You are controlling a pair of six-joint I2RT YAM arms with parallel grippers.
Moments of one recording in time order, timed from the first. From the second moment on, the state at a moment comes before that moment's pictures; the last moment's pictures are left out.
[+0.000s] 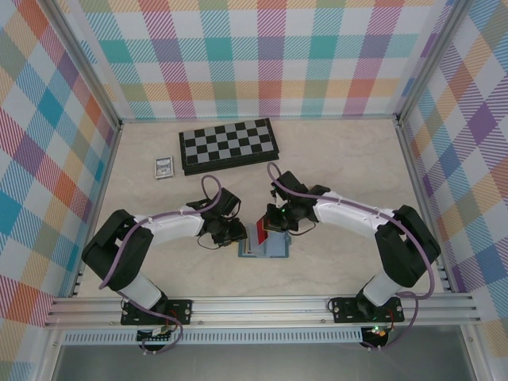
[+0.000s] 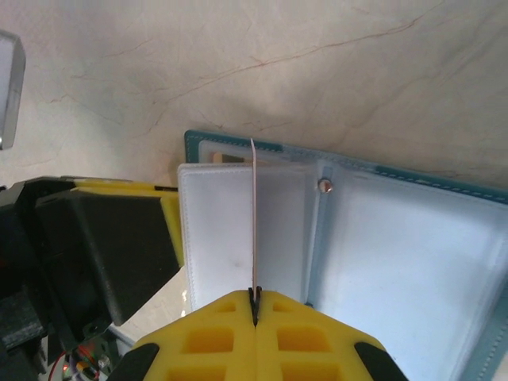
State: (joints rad) left arm -0.67 1.59 0.80 -0.39 0.25 -0.92; right arm 0.75 1.59 1.02 -0.55 -0.34 0.81
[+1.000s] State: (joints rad) left arm -0.67 1.46 0.77 -0.37 0.19 -0.94; right arm 0.75 1.39 0.74 -0.33 -0.27 0.88
